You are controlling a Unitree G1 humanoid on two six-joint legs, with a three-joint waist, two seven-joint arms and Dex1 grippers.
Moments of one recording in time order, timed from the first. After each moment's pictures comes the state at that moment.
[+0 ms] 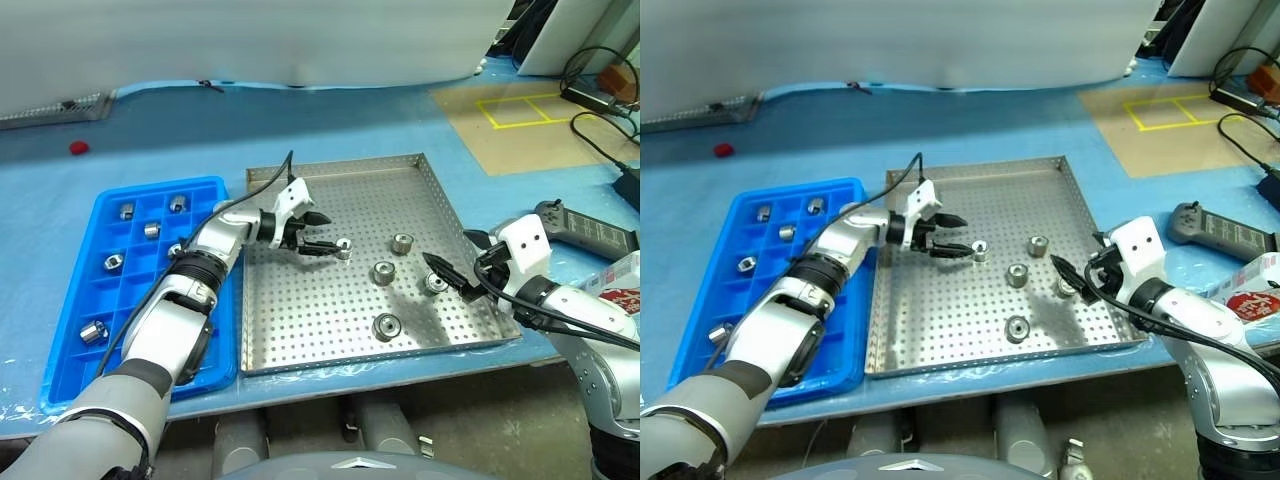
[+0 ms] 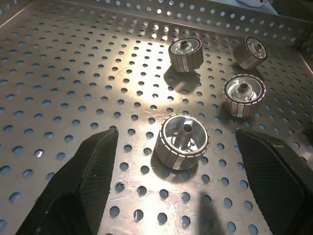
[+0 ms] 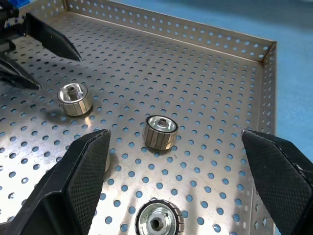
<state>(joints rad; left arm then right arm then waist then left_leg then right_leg) -0.94 0.22 -0.24 0.93 -0.15 0.04 -1.20 0.02 -0.60 -0.31 -0.64 0.38 0.81 0.53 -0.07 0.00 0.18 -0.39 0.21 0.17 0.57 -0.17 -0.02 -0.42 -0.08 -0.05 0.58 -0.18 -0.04</state>
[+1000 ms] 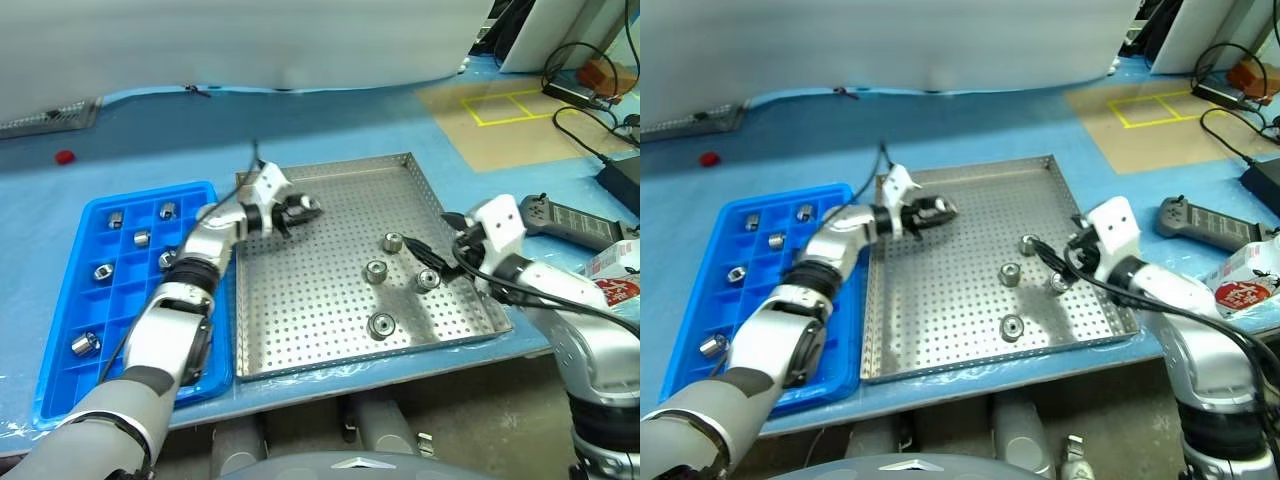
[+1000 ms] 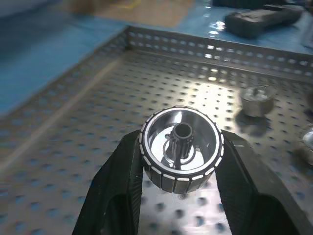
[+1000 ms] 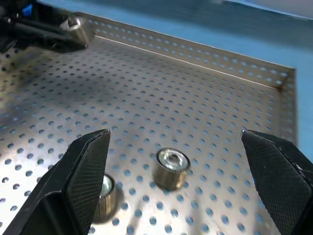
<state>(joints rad) -0.86 0.29 0.00 0.84 -0.10 -0.08 -0.90 -0.20 -0.61 -0.13 -0.46 0.38 0.74 0.55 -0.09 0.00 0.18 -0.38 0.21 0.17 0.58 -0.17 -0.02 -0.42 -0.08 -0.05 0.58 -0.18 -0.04</state>
